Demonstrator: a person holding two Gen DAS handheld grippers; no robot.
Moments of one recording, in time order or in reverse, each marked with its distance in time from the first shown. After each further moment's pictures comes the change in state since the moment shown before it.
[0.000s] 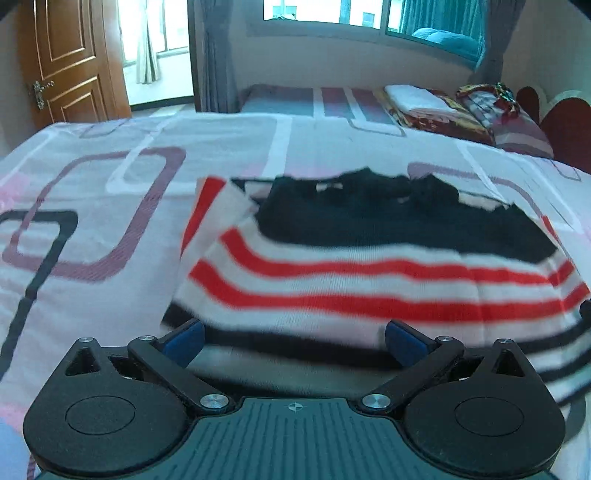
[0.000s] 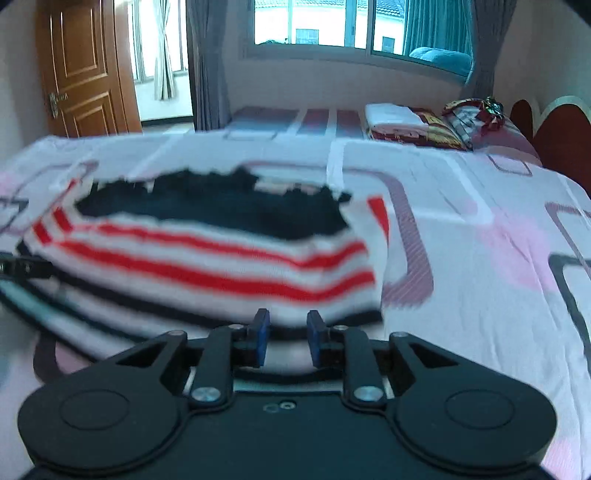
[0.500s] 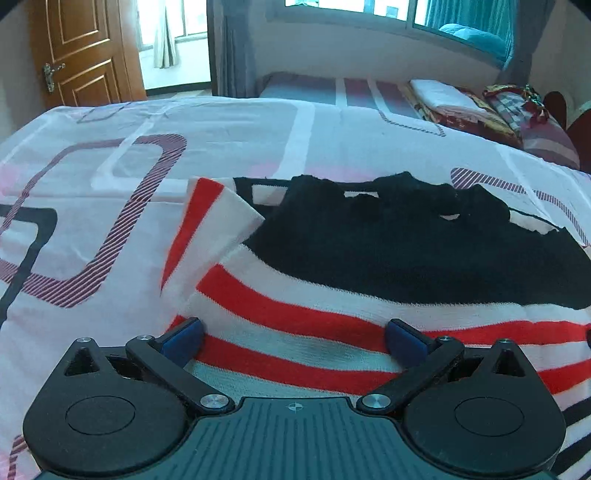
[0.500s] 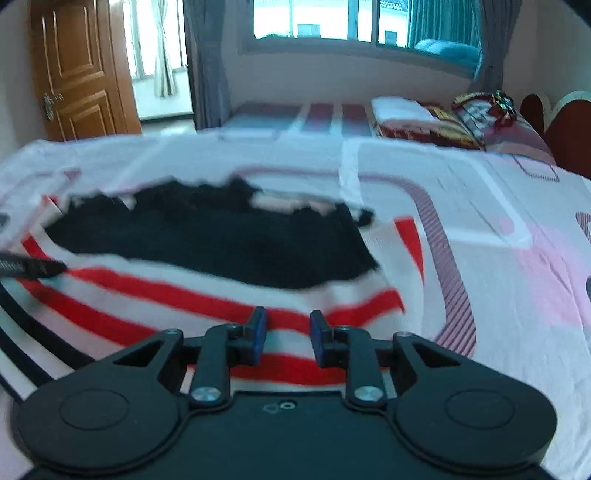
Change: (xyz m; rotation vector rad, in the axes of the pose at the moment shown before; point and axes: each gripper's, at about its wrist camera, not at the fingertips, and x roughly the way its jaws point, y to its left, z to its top) left arm 0.062 0.001 0.023 -0.042 0.040 0.046; right arm 0.069 0.000 0.019 0.008 0.017 0.006
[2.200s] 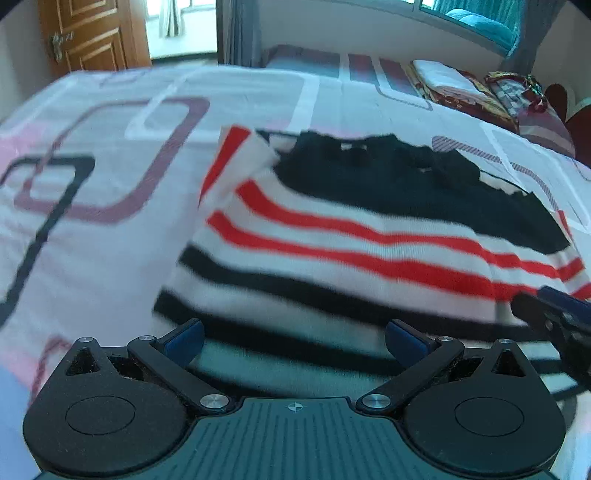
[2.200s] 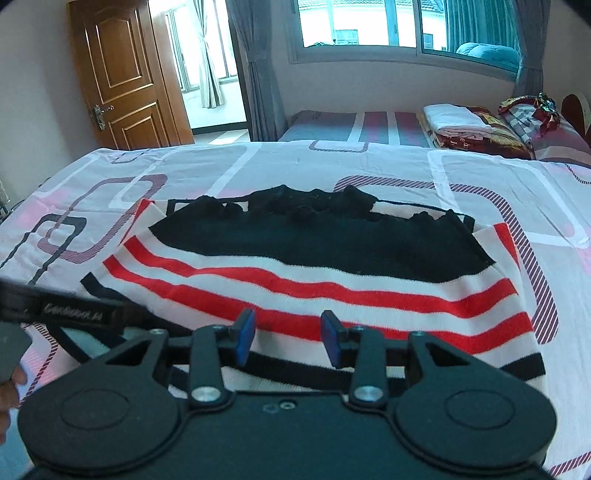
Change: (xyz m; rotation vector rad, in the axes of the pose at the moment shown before) left arm -0.066 0.015 -0.045 -0.059 0.116 -0.024; right arm -0.039 0.084 0.000 0.004 -0.027 0.177
